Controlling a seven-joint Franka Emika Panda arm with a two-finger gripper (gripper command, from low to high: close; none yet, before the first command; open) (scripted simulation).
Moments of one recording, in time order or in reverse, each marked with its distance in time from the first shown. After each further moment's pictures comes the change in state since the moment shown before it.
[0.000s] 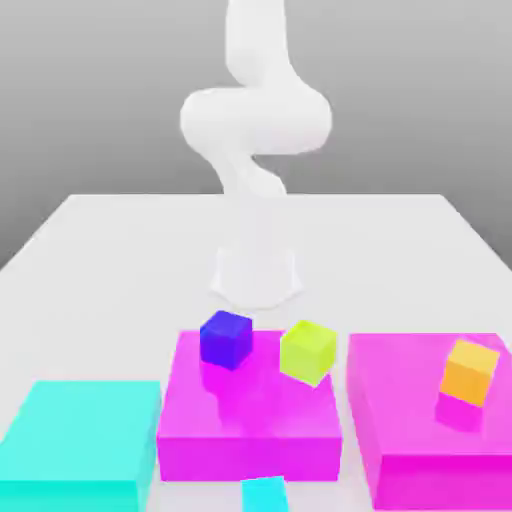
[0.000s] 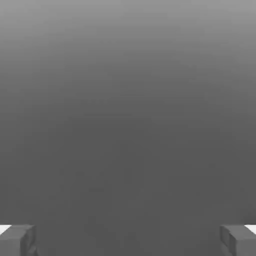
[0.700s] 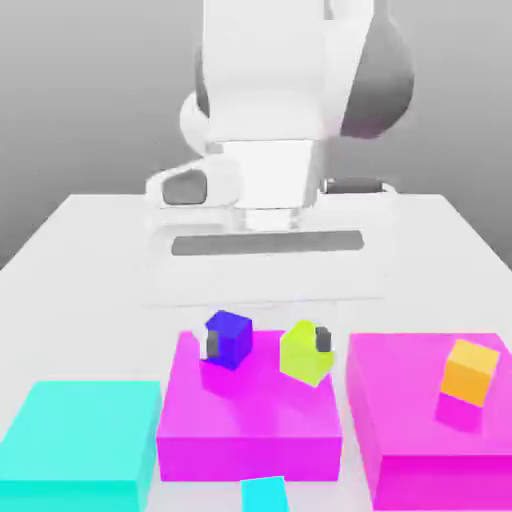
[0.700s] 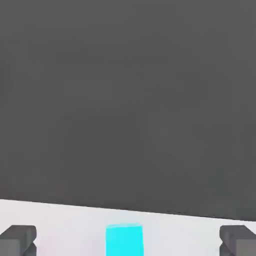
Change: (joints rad) arm 0.032 0.767 -0.016 -0.046 0.021 0.264 -0.103
